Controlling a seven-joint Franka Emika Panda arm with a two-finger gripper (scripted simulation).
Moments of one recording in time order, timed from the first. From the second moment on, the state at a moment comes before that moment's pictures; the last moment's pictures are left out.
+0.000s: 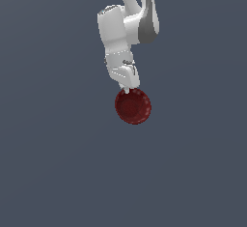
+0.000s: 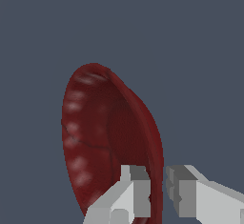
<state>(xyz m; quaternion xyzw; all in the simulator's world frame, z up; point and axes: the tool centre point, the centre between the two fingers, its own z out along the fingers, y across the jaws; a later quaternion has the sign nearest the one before) -0.078 0.008 0.219 -0.85 0.48 -0.10 0.18</state>
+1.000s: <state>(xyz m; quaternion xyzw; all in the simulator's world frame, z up) -0.121 0.058 0.305 -0.85 0.48 -0.10 0.18</state>
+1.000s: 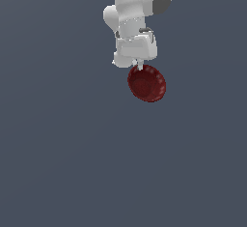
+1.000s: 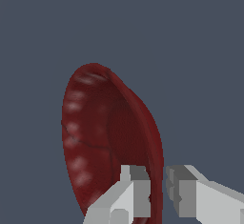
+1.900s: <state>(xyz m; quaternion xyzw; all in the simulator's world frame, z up) -0.113 0.060 0.337 -0.85 0.48 -0.10 0.18</state>
